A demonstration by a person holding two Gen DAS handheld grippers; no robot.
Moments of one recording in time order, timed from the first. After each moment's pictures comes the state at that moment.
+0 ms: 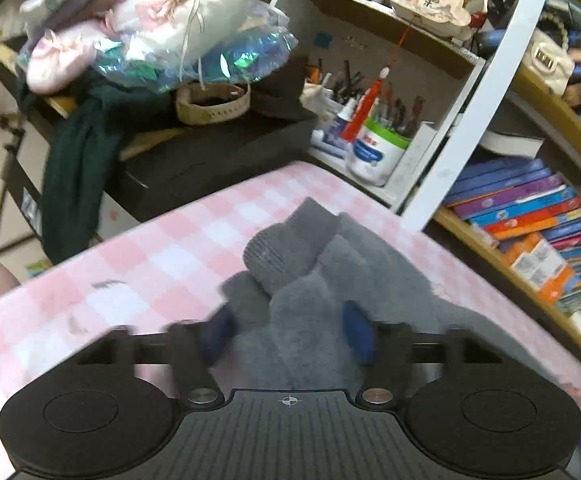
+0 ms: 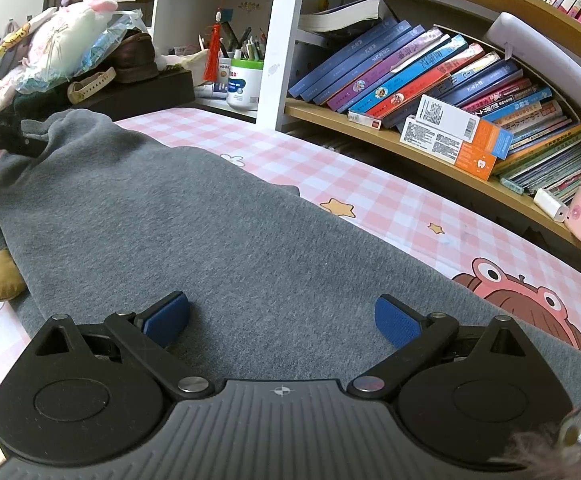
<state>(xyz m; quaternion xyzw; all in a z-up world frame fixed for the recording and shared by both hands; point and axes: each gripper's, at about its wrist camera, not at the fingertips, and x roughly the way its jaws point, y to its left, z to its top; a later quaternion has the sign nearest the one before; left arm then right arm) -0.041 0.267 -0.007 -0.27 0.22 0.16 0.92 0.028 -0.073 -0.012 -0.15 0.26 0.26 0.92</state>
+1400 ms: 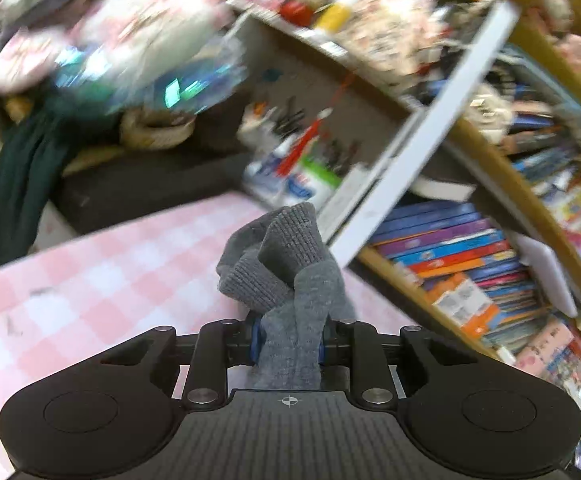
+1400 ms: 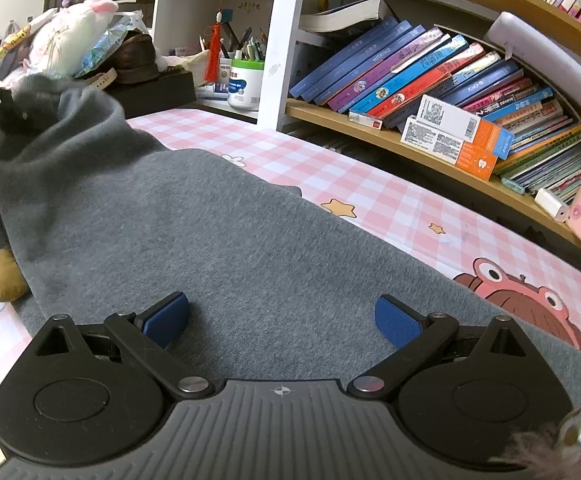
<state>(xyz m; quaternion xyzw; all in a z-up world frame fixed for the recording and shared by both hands) -0.050 0.254 0.006 -0.30 0.15 0.07 0.94 0.028 -0.075 -0.011 -0.14 0.27 0.27 0.91</state>
